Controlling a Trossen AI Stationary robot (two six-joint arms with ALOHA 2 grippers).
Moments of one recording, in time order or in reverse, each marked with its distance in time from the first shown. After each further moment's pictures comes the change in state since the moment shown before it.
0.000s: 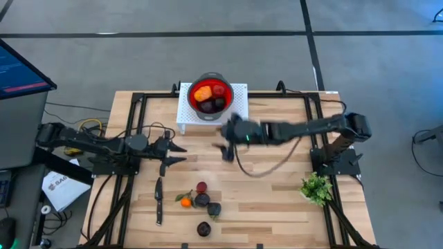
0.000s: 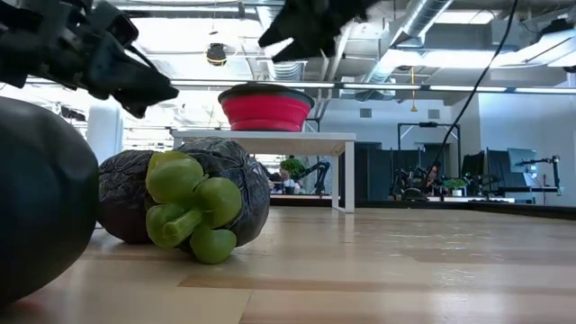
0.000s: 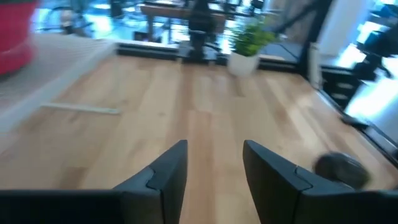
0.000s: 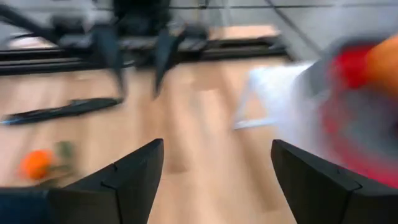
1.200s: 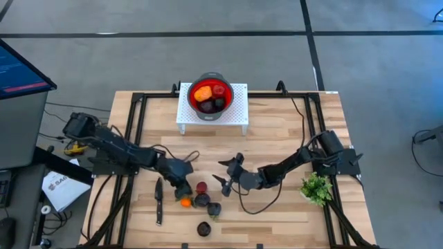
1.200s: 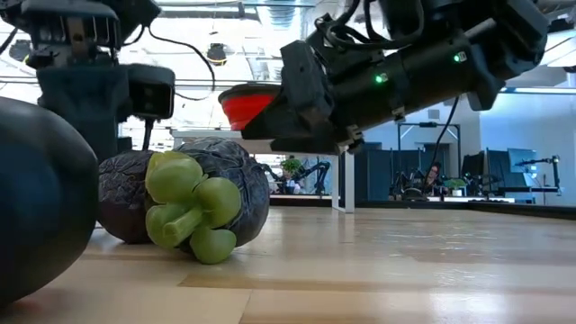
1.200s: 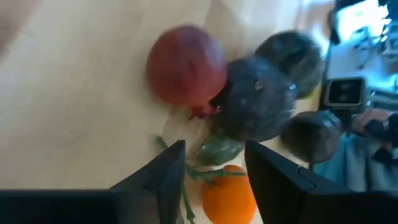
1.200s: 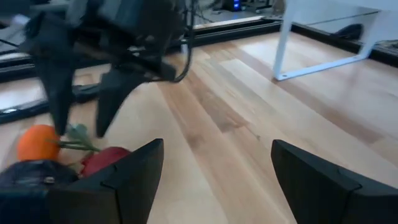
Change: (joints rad) left arm -0.208 0.728 0.356 -0.244 0.298 -0.785; right arm 0.304 0.374 -0.372 0.883 0.440 0.259
